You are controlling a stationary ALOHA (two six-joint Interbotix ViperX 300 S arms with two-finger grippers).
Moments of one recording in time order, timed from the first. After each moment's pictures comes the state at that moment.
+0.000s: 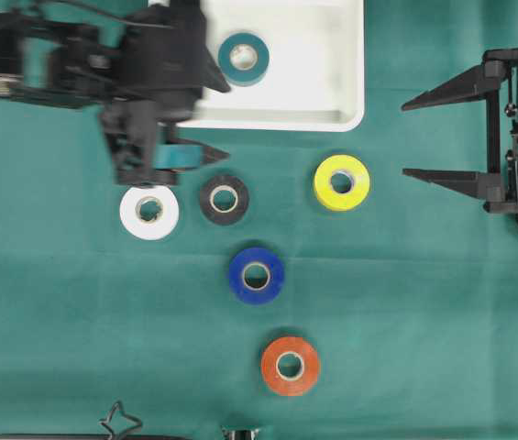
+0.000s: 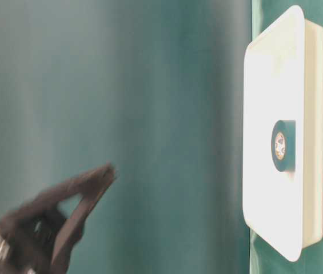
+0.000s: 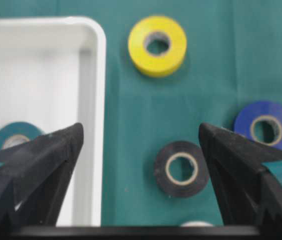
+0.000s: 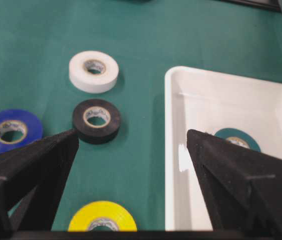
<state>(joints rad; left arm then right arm) 0.06 -0.28 0.40 0.00 0.55 0.08 -0.03 -0.86 1.10 -0.04 0.02 0.01</state>
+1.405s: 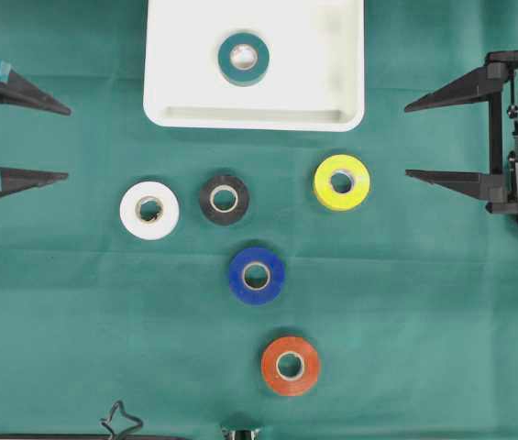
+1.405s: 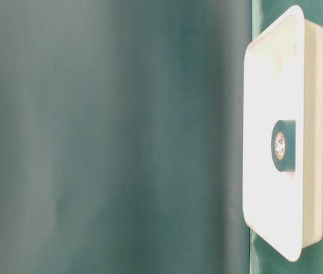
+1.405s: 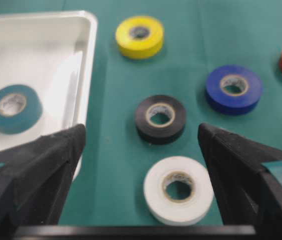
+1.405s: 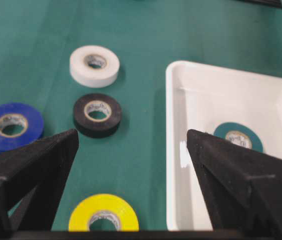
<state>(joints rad) 0.00 -0.94 1.13 -0.01 0.13 0.08 -0.03 -0.87 1.13 -0.04 0.02 0.01</state>
